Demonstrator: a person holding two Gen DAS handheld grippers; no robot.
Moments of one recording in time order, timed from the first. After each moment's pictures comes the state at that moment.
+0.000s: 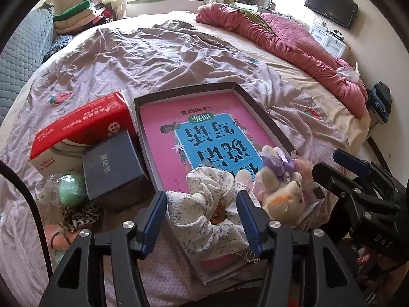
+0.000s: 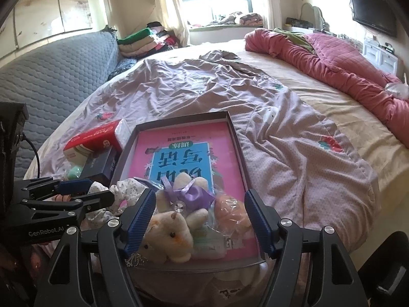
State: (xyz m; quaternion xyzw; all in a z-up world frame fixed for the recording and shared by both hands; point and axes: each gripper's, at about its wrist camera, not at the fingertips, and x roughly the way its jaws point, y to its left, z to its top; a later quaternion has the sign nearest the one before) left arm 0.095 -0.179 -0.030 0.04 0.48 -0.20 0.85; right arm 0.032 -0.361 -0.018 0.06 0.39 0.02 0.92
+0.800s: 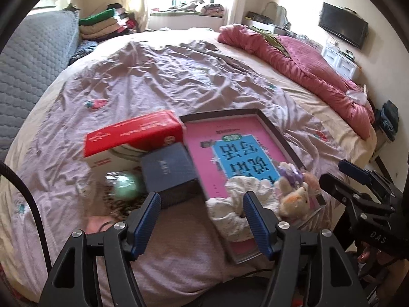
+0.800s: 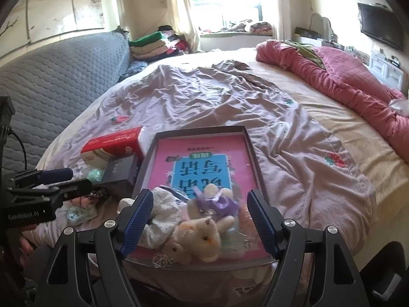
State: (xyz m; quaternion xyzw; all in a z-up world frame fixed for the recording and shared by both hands) left arm 0.073 -0.111 0.017 0.02 0.45 -0.16 0.88; right arm 0.023 -0.322 0.013 0.03 0.37 0.04 0.93
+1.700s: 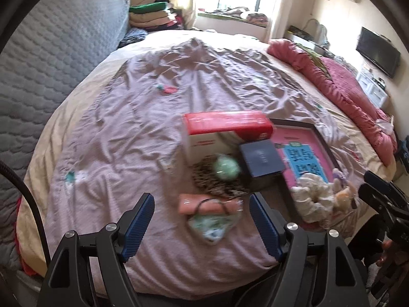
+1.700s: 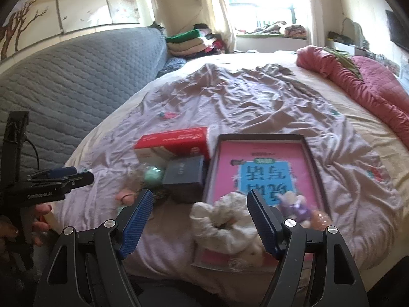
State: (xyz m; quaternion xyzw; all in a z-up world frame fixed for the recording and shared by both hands) left arm 0.056 0.030 0.020 -0.03 0.45 -0.06 0.89; right arm 0.021 -0.237 0.026 0.03 0.37 0.14 0.92
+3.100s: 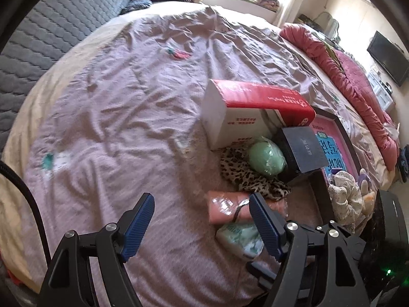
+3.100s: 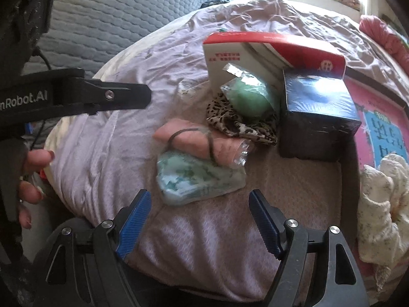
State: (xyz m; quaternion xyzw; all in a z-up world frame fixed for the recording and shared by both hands) left arm 0.118 0.065 -0.055 -0.07 0.51 -0.08 0.85; right arm 0.074 -0.085 -0.115 -0.01 0.51 0.24 0.83
